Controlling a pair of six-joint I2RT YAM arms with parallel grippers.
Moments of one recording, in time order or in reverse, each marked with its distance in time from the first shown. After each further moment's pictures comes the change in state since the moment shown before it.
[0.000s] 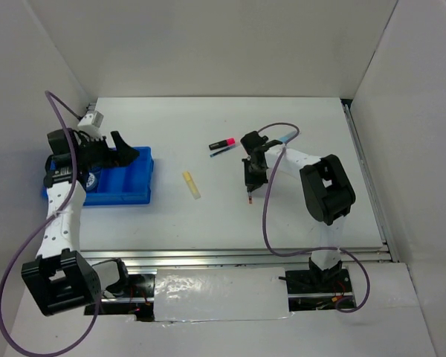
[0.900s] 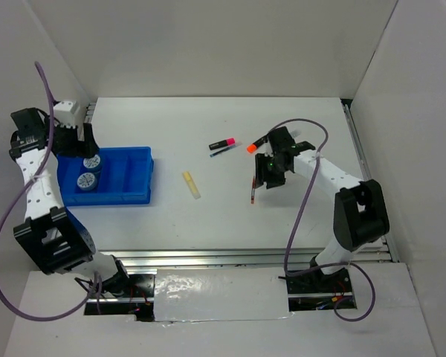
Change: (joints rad) left arm 0.225 0.313 0.351 -0.296 -0.121 0.472; right arm -0.137 -0.350 -0.166 -0.030 -0.219 -0.135
